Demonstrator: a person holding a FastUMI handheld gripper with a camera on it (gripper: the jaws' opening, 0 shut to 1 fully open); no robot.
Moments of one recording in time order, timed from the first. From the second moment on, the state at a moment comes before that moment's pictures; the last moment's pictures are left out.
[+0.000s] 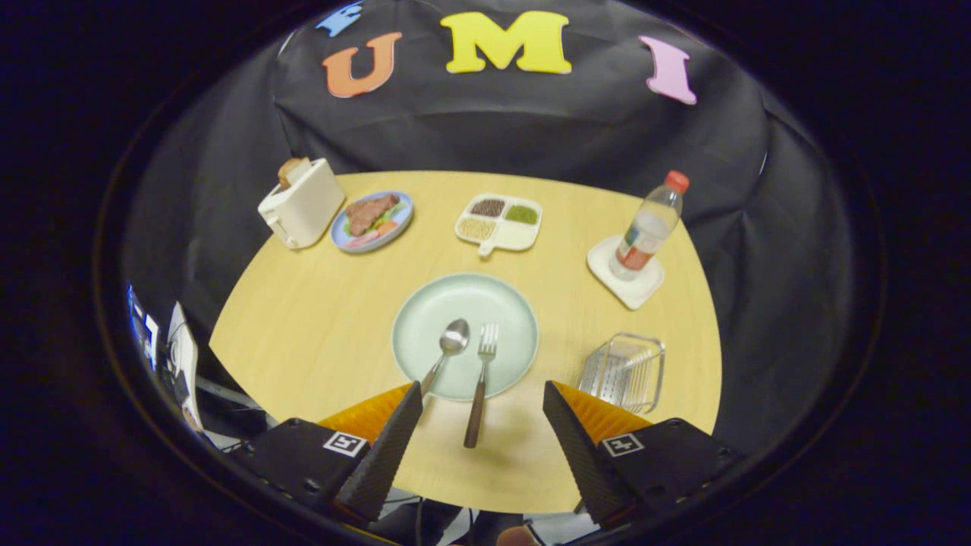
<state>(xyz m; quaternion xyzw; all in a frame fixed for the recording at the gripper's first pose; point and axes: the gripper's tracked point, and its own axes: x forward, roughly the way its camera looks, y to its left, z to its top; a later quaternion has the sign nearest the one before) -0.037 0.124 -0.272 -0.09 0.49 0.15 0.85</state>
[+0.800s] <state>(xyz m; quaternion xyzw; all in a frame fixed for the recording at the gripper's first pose) -0.035 0.123 -0.387 -0.11 0.64 0.11 0.75</state>
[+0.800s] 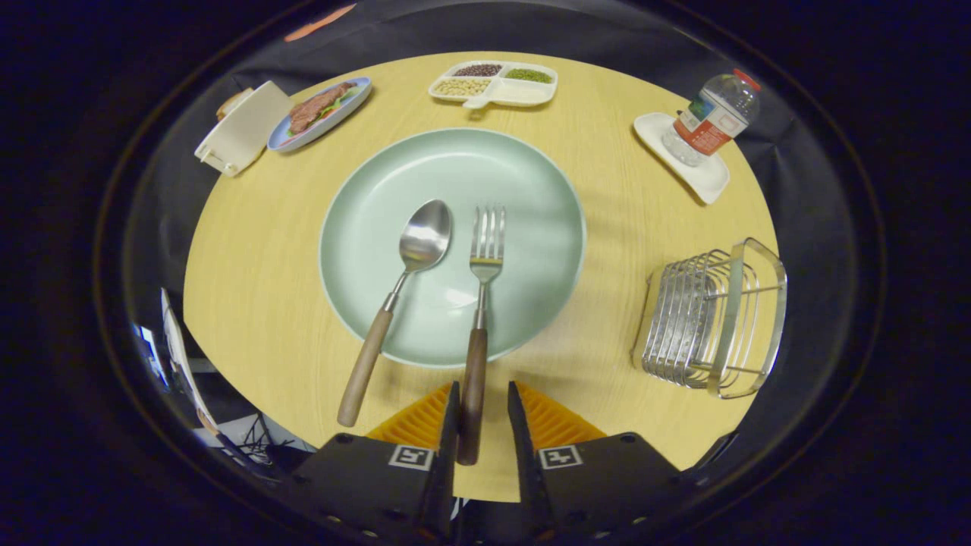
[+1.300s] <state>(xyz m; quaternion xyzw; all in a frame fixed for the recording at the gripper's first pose) -0.033 0.123 -0.340 -0.09 0.63 0.13 0.76</state>
